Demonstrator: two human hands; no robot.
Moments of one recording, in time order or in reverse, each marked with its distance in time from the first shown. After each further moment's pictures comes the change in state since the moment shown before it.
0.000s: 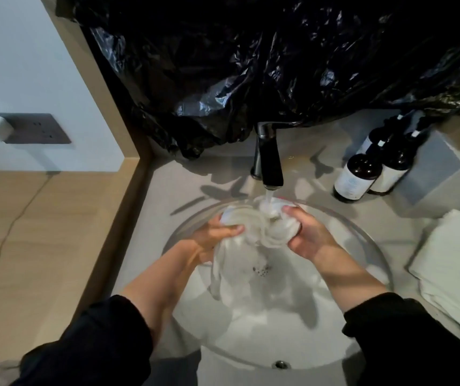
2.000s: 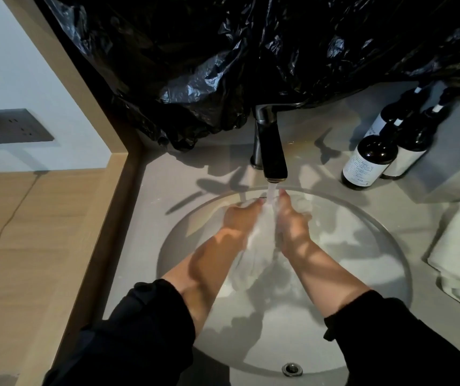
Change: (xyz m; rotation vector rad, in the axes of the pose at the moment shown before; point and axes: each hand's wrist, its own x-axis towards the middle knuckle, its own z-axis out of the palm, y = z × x) left_hand 0.064 -0.006 0.045 0.205 0.569 -0.051; right_hand 0.036 0.039 0.025 -0.221 0.592 -0.031
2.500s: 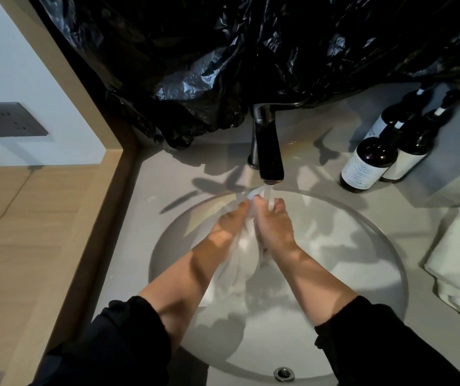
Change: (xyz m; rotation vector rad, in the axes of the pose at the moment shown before) left_hand -0.007 -0.008 -0.015 0.000 -0.045 -0.052; right_hand -0.028 -0.003 0.010 -0.445 -0.088 -0.215
